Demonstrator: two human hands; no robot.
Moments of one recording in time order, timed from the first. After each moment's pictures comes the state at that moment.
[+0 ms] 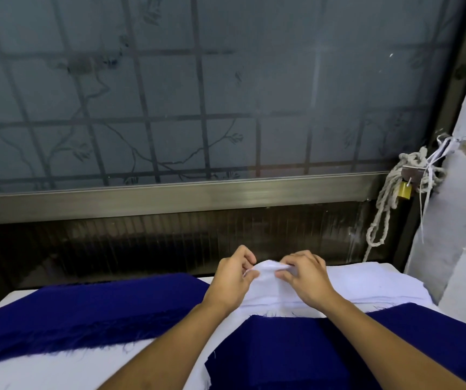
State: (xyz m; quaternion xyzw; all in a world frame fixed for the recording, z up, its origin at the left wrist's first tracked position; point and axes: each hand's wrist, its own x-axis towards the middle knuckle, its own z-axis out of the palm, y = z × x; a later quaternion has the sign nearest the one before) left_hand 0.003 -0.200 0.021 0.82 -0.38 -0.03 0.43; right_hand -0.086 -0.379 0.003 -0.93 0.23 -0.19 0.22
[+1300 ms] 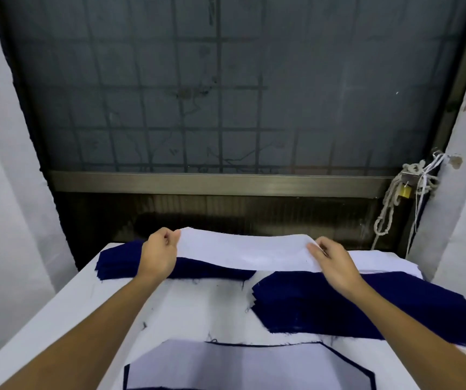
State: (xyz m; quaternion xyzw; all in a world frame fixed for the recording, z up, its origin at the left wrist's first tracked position) left_hand -0.040 0.065 0.090 0.86 -0.12 0.11 0.49; right_hand -0.210 -0.265 0.076 -0.87 0.15 -0.24 0.41
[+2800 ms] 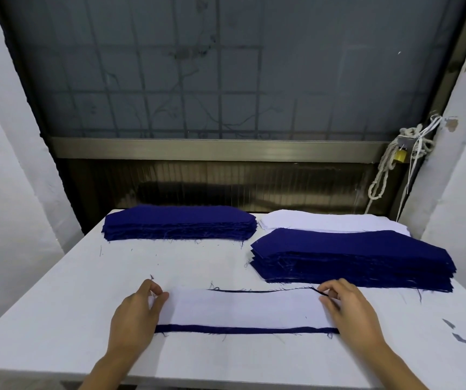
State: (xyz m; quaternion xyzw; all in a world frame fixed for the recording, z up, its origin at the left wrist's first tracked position) left_hand -0.150 0.161 -0.058 0.93 -0.10 0.10 0.33; right_hand -0.334 -0.225 -0.054 -0.92 0.22 -0.22 0.23
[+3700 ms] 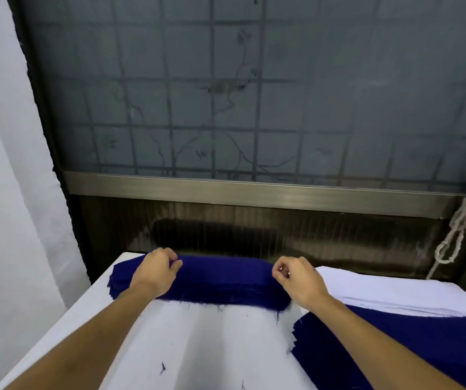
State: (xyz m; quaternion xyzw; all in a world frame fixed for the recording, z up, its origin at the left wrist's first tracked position) left_hand 0.084 0.122 0.043 0.95 -0.15 0.05 0.27; right_hand -0.059 -0.188 0.041 -0.96 0.13 -0.16 0.21
